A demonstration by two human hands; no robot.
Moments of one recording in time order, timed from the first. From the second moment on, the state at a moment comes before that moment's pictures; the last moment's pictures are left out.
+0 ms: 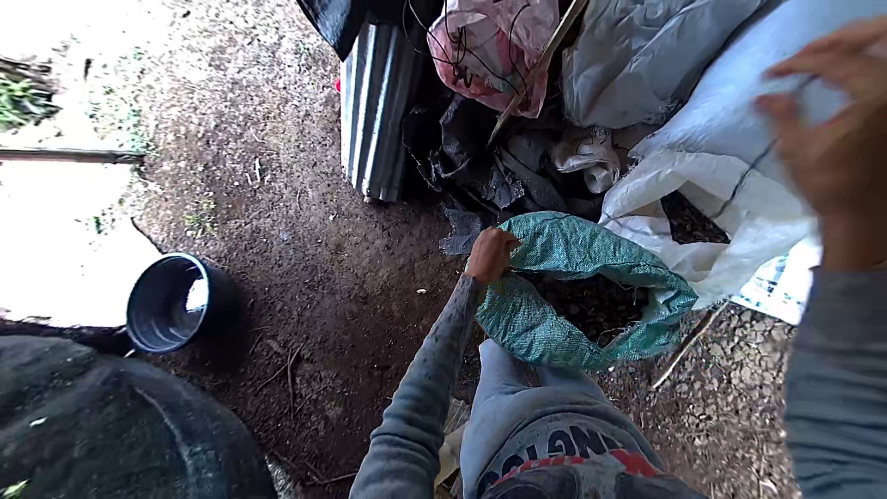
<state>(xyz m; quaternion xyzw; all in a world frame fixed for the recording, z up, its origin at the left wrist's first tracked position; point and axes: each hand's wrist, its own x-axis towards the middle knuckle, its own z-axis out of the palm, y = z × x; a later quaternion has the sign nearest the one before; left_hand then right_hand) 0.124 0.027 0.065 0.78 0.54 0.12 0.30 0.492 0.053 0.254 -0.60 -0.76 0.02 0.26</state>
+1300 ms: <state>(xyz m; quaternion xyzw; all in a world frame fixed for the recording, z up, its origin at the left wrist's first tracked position) 0.089 0.107 -0.015 0.62 0.49 0.06 0.61 0.184 -0.013 -0.001 -0.73 -0.02 0.46 0.51</state>
